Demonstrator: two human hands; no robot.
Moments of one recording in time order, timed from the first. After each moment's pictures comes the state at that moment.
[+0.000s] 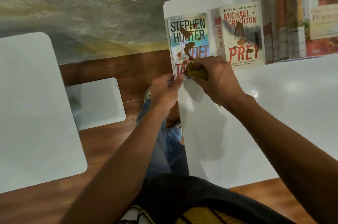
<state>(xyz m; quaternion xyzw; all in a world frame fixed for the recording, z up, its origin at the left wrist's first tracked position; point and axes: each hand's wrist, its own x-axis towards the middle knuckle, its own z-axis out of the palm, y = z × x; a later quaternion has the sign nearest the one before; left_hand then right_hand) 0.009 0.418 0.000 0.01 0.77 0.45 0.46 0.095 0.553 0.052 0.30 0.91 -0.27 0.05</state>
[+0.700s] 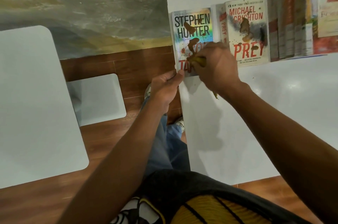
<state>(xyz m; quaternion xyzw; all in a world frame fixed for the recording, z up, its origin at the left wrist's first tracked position) -0.001 0.416 -0.002 -0.10 0.69 0.48 0.53 0.070 0.553 0.043 0.35 0.92 -0.20 0.07</state>
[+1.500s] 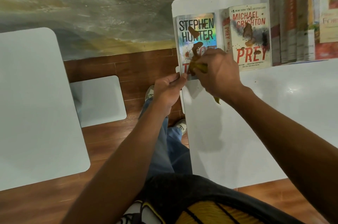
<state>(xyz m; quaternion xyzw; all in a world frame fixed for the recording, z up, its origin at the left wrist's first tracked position) -0.004 0.413 -0.003 -0.07 0.68 0.51 0.53 0.064 0.548 0.051 0.32 0.93 -0.17 0.10</state>
